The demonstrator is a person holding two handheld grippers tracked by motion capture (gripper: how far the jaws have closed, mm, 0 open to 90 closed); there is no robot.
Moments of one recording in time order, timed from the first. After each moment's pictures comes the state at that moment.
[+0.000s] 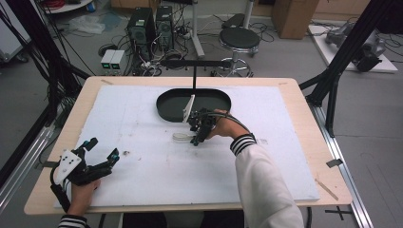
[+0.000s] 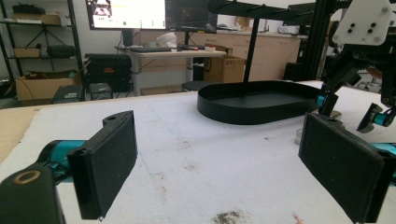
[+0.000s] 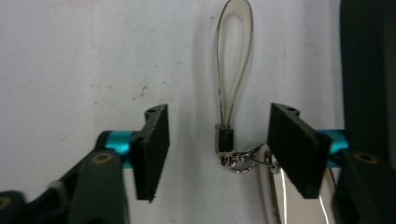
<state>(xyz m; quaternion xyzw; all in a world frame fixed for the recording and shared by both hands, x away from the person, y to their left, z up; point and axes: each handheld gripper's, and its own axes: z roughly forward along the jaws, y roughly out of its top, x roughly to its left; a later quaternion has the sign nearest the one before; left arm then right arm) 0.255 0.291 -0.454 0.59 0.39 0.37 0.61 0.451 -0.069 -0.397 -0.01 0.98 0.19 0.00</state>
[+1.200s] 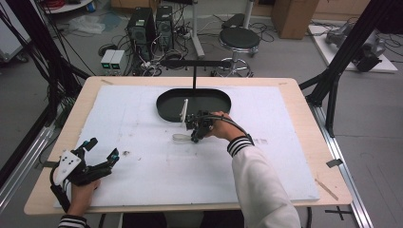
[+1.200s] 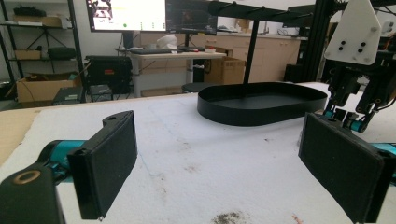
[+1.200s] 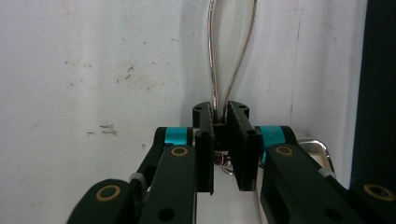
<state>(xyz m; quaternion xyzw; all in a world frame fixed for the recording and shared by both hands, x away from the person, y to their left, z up) 0.255 0.292 -0.454 0.58 0.38 0.37 0.61 0.451 -0.057 -0.406 -0.04 0.99 0.12 0.02</state>
